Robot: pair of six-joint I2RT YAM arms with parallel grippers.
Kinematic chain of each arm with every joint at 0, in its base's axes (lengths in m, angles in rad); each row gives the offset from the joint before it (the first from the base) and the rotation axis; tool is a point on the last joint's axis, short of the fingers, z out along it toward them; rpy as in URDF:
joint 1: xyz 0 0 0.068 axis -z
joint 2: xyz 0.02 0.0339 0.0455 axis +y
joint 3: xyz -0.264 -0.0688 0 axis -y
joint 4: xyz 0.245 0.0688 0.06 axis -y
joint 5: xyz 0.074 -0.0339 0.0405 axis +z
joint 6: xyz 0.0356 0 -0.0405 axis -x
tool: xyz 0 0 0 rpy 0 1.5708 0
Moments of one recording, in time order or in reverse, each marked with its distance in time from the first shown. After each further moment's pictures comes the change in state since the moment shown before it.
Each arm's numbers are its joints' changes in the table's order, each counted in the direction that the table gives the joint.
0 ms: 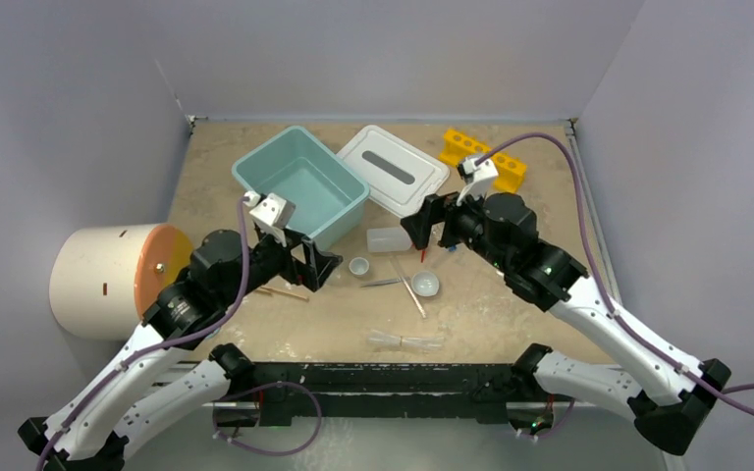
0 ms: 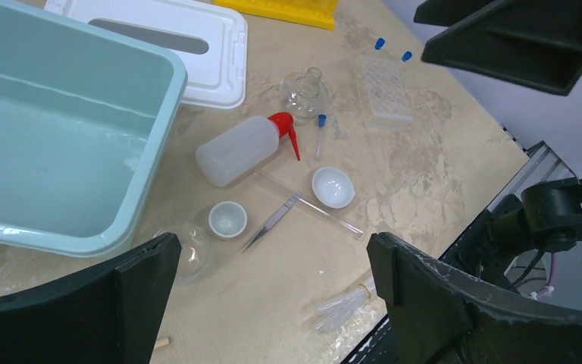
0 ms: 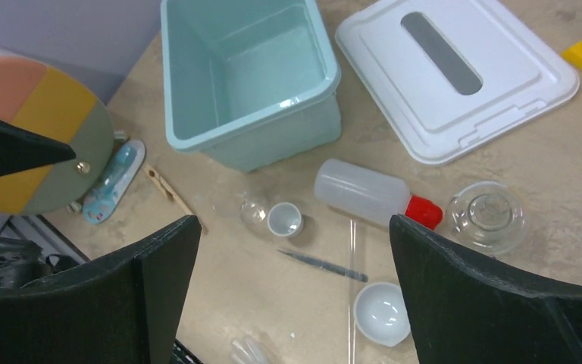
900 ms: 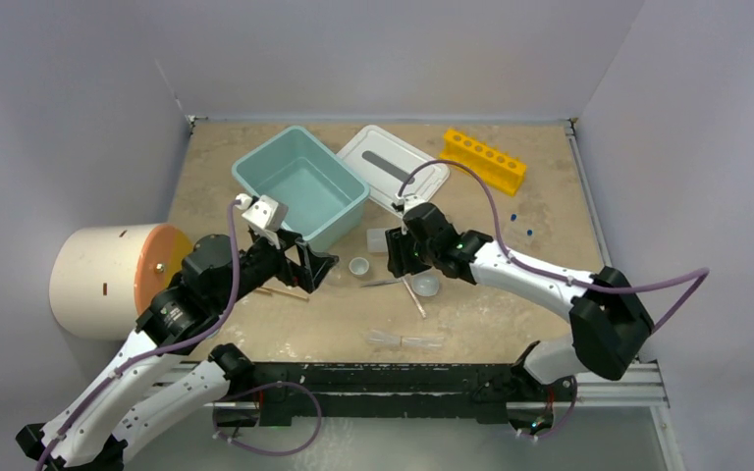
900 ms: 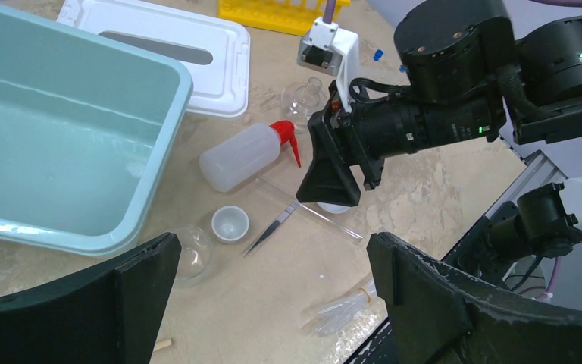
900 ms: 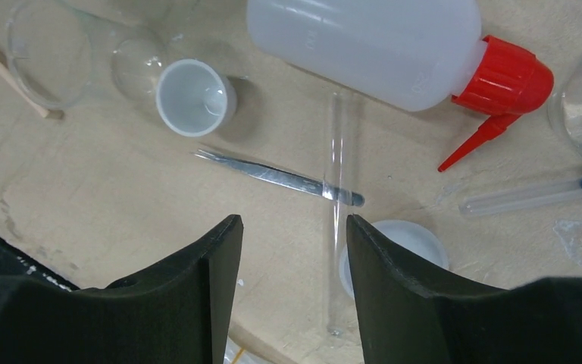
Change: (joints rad) left arm 0.000 -0.033 0.000 -0.007 0.014 0.000; right arm -0.033 0.483 -0.074 -0.008 0.096 -0.024
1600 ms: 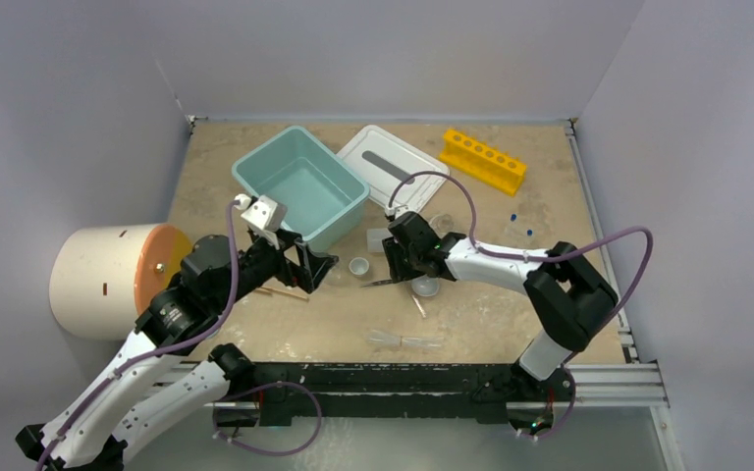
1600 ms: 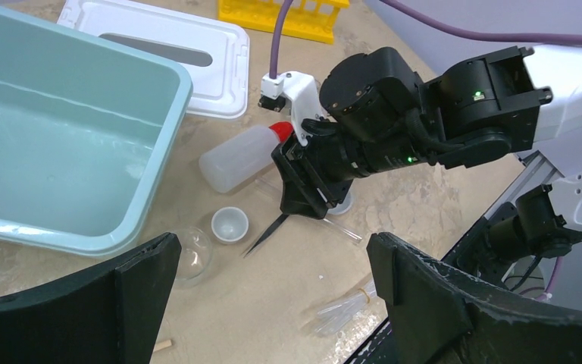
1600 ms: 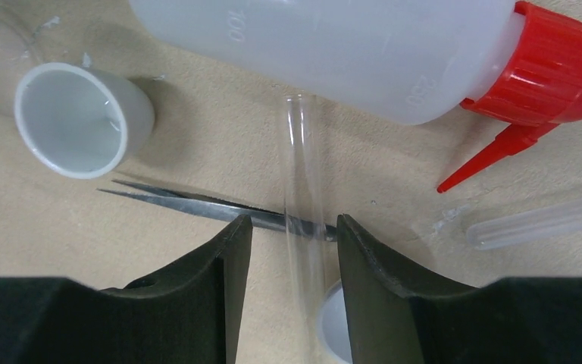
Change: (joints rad) left arm 0.000 -0.003 0.000 0.000 0.000 0.000; right arm -0.010 0.208 -0.002 0.061 -0.075 -0.018
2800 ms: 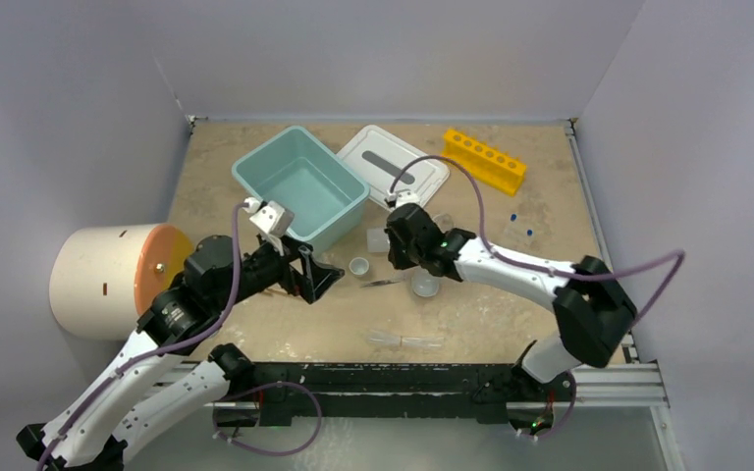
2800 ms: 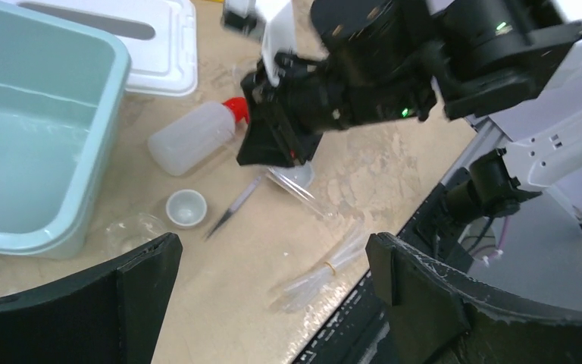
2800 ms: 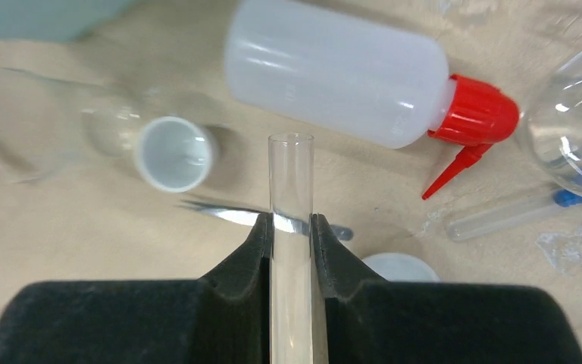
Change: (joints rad) left arm 0.000 -0.004 -0.011 -0.010 -0.117 0.034; right arm -0.045 -0.058 0.066 -0.043 -0.117 -0.035
